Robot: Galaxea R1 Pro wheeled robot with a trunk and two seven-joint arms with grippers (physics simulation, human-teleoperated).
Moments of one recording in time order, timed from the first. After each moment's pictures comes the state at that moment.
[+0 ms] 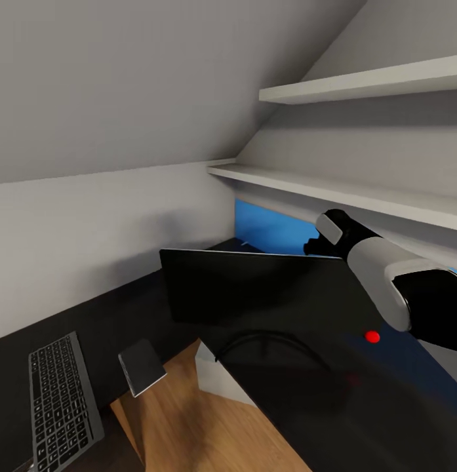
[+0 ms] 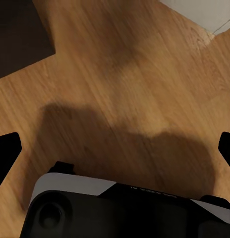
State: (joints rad) left arm -0.11 -0.03 -0.35 -0.37 0.56 -0.24 0.11; right arm -1.54 -0.05 0.25 -0.14 -0.56 0.80 -0.51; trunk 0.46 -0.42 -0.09
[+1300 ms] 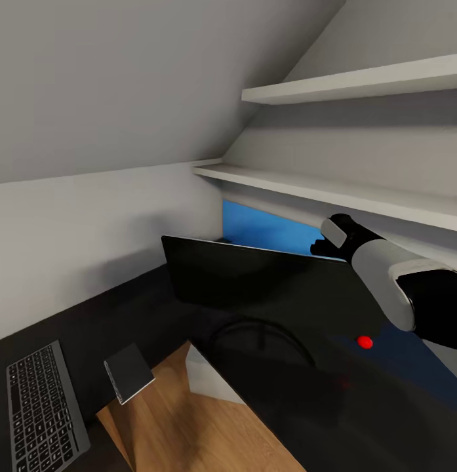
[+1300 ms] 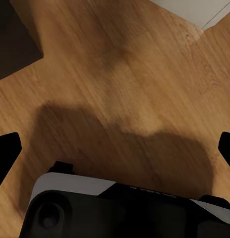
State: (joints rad) left arm -0.11 -0.03 -0.35 -0.37 0.56 -0.24 0.11; right arm -1.54 -0.07 0.25 -0.09 -0.56 0.70 -0.52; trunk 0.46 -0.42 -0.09
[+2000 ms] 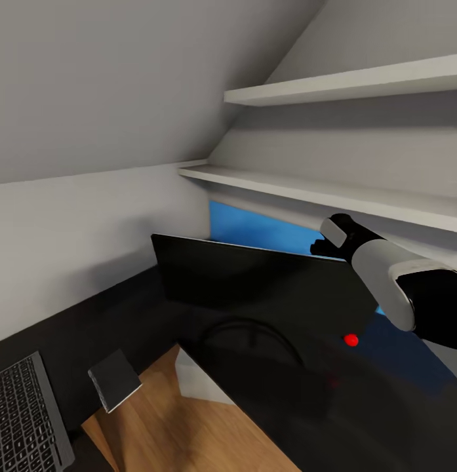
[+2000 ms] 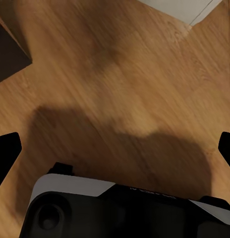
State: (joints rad) left arm -0.11 -0.03 -0.35 -0.37 0.56 -0.24 0.11; right arm -1.54 -0.07 0.25 -0.09 -0.56 0.70 -0.52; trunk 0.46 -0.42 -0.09
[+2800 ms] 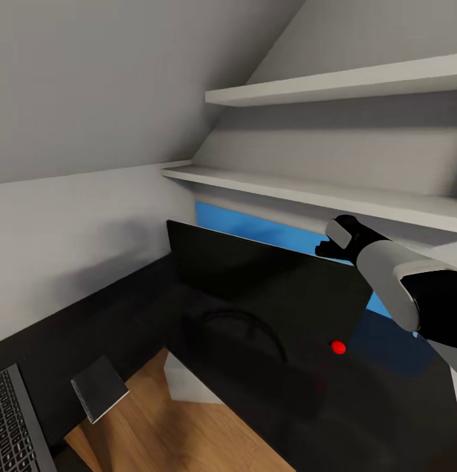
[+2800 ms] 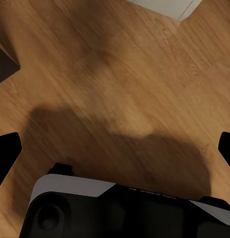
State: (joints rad) left arm -0.11 -0.03 -0.35 -0.37 0.56 -0.23 0.11; right arm -1.54 -0.10 0.25 -0.08 -0.55 0.71 -0.51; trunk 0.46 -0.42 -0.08
